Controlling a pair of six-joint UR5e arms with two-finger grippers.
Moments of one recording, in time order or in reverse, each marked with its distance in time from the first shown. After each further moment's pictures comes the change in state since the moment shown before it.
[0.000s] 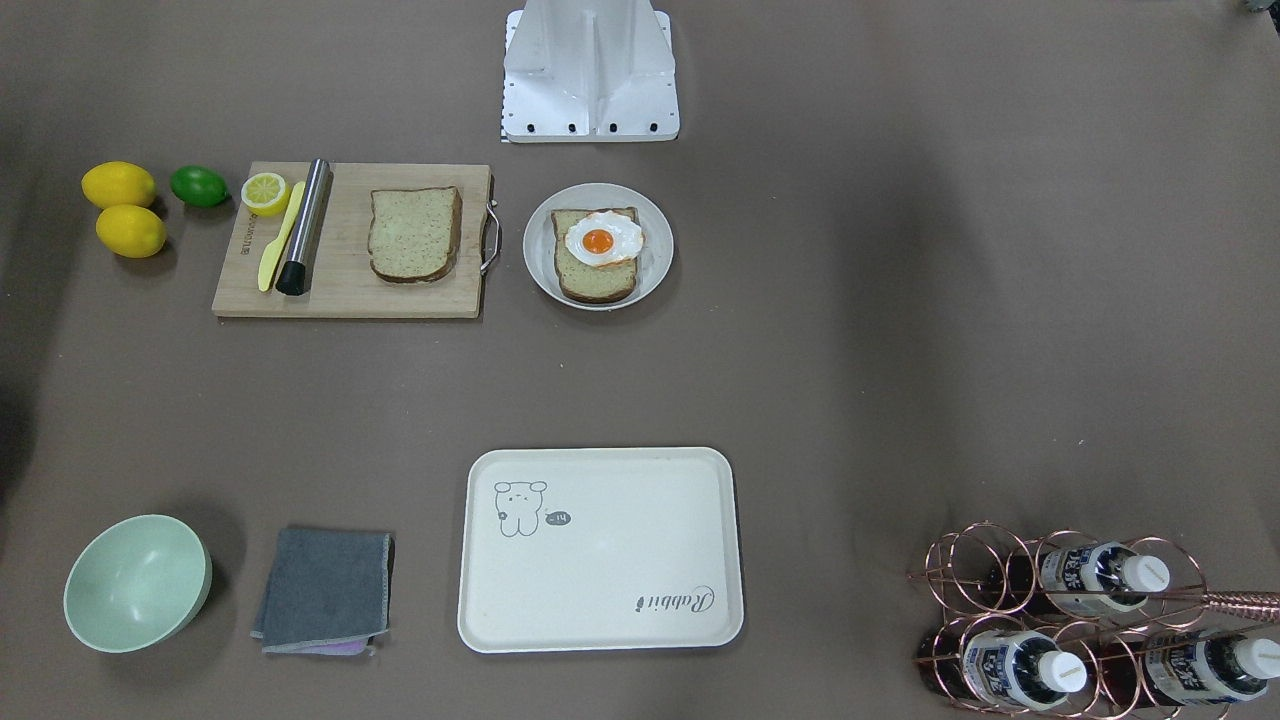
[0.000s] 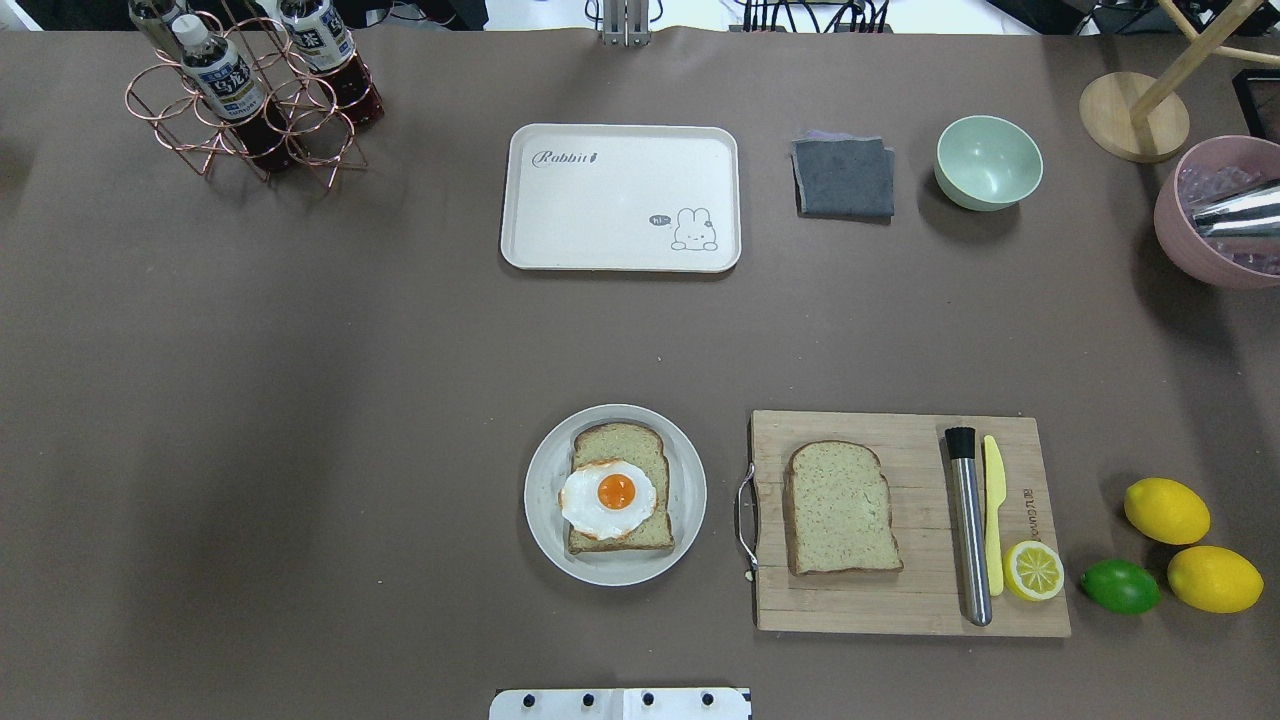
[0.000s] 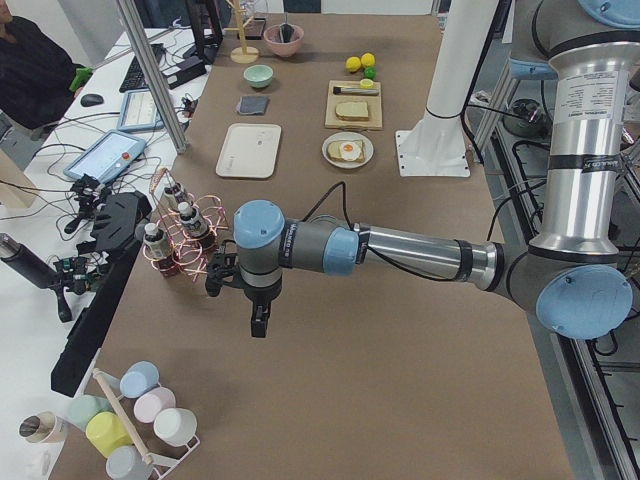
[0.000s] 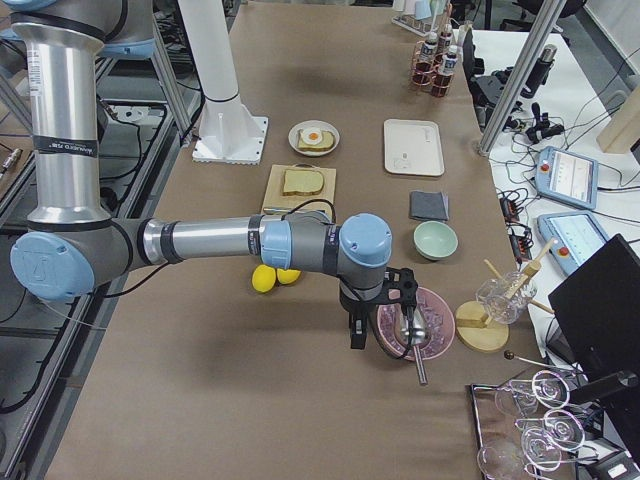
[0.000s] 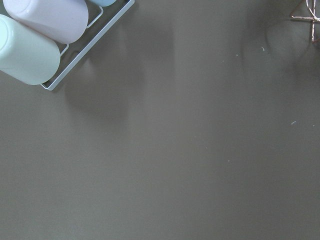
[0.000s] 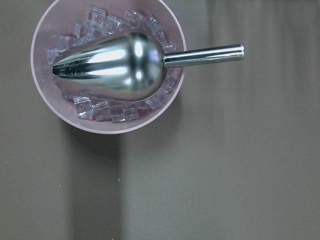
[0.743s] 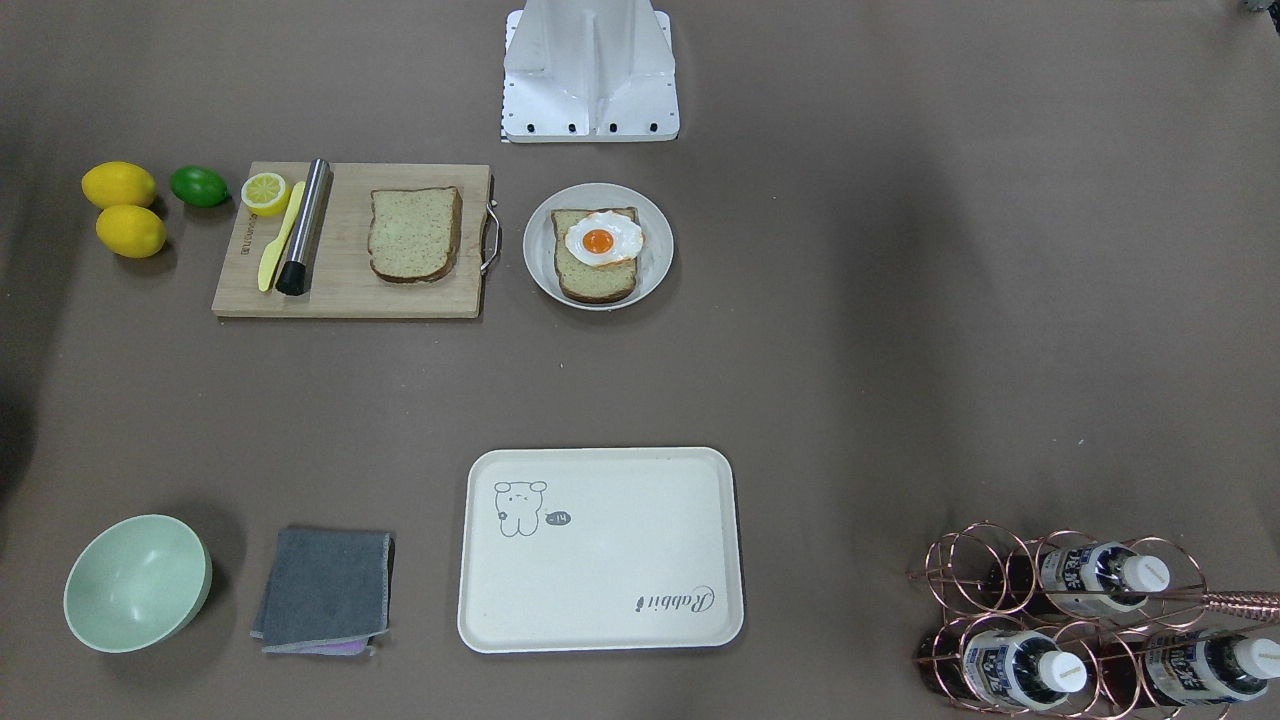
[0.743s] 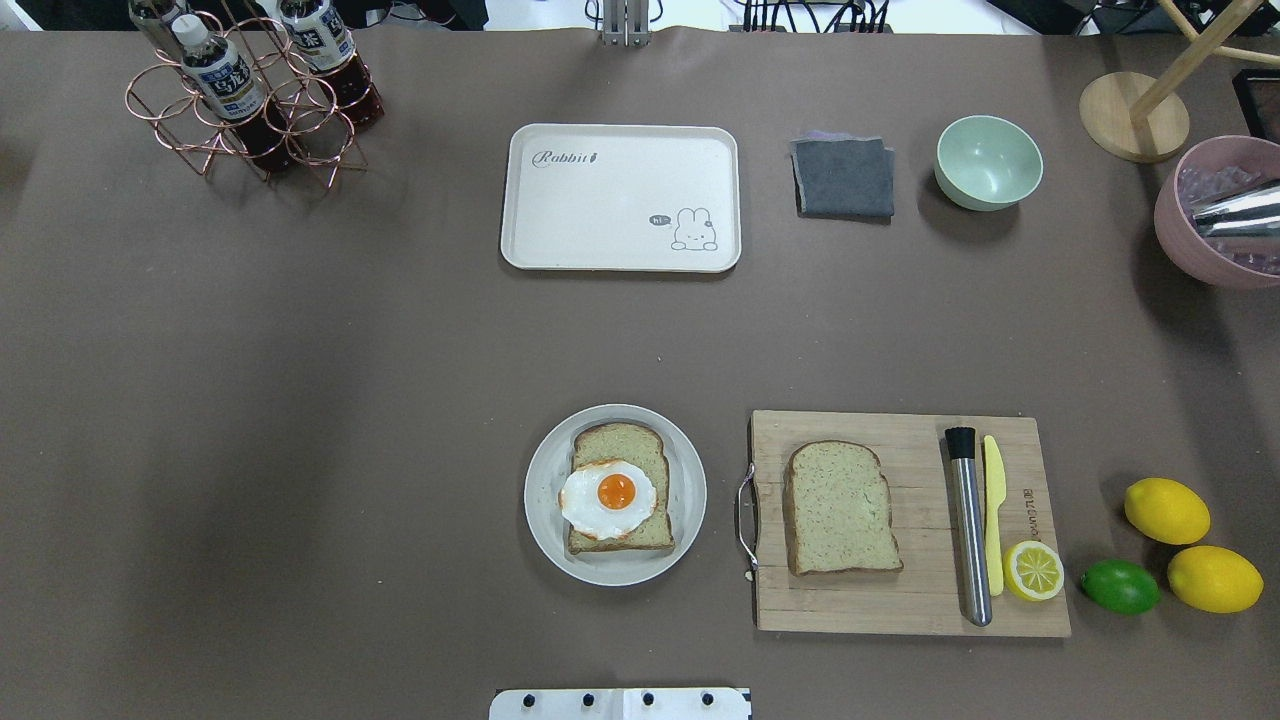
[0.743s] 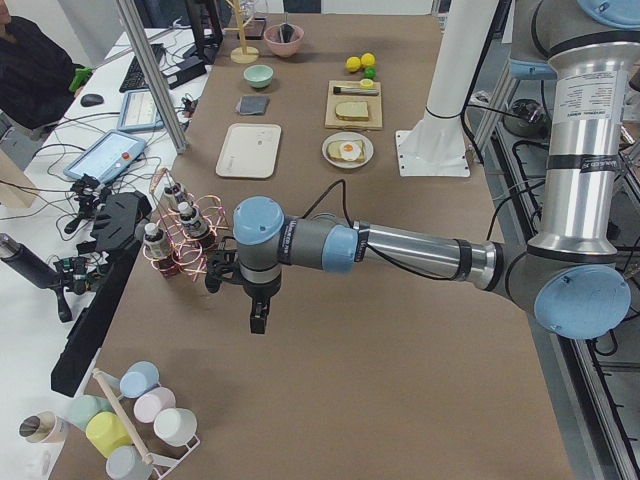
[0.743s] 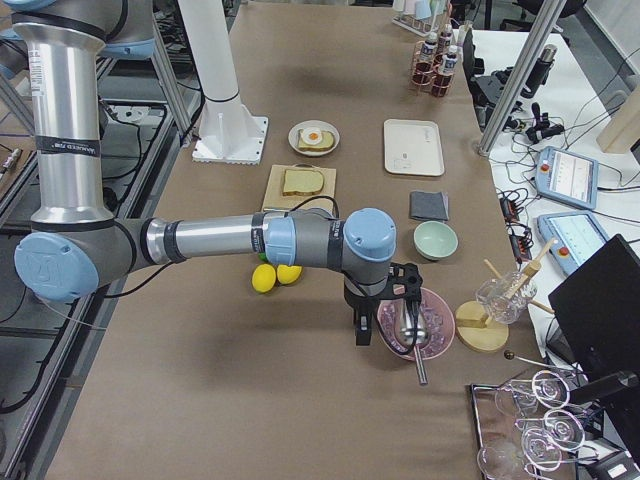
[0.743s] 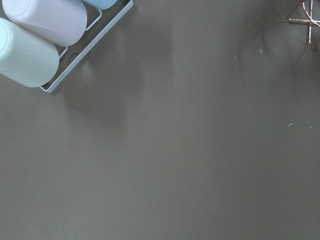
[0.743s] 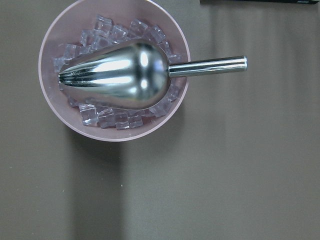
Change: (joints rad) left arm 0.010 -0.001 -0.006 0.001 -0.004 -0.005; right arm -0.003 0.021 -0.001 0.000 -0.003 0.002
